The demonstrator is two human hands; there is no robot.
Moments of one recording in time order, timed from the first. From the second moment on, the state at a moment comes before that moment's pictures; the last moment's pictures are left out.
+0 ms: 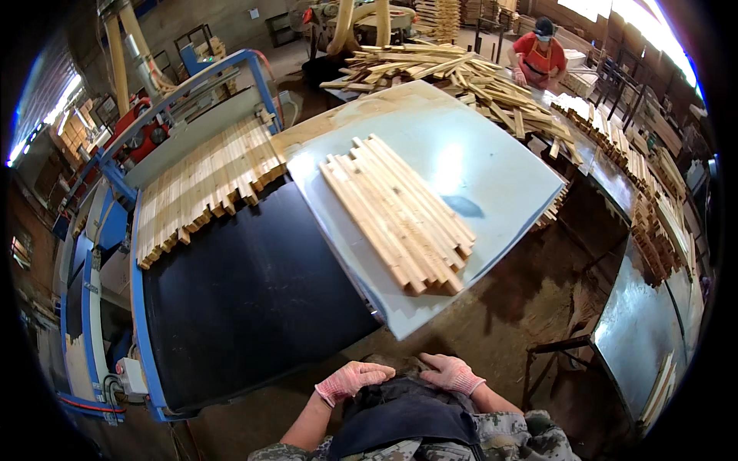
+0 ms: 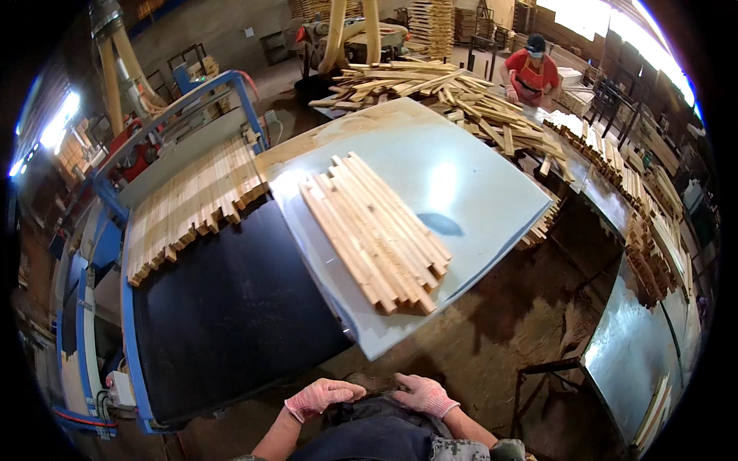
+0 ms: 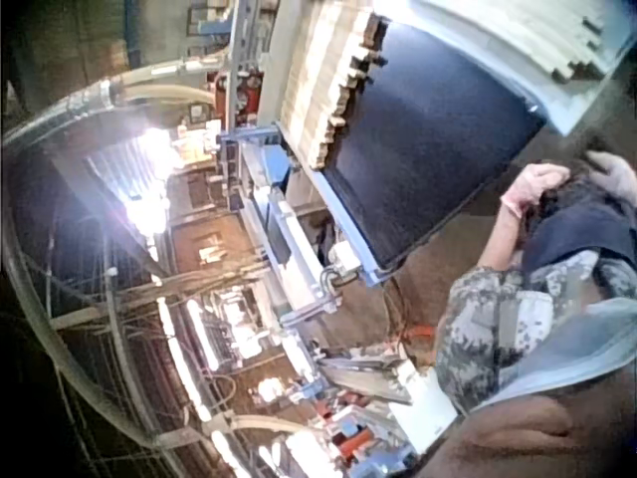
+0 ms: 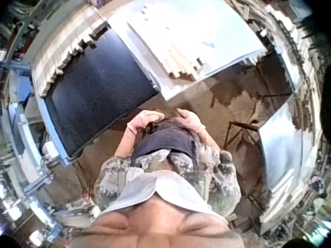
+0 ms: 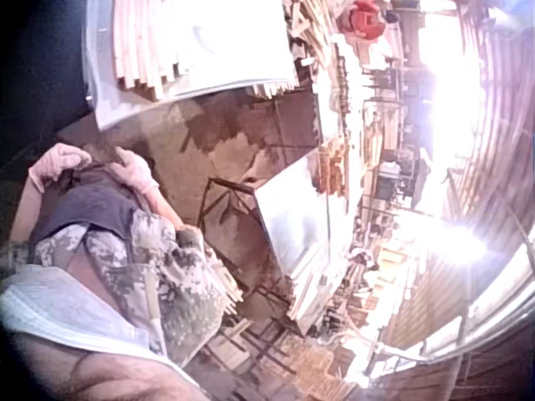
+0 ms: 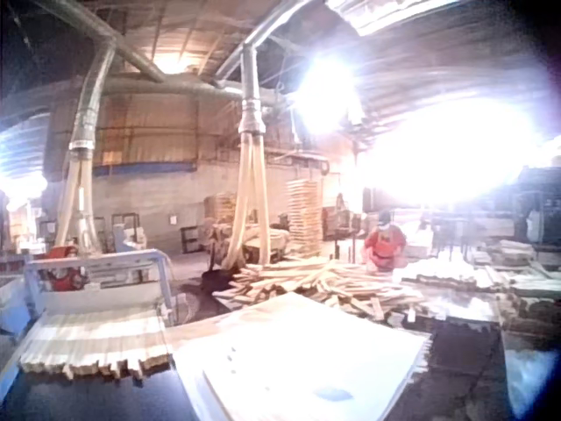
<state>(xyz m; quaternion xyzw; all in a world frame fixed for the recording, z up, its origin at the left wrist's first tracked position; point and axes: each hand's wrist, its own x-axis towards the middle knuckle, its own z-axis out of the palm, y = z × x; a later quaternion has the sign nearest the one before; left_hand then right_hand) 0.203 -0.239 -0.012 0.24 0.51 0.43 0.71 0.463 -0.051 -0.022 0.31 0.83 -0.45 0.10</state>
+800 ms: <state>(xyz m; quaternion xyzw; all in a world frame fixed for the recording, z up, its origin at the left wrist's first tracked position) 0.500 0.237 -0.069 0.43 0.42 0.17 0.78 0.814 0.008 -0.312 0.79 0.32 -0.52 -0.04</state>
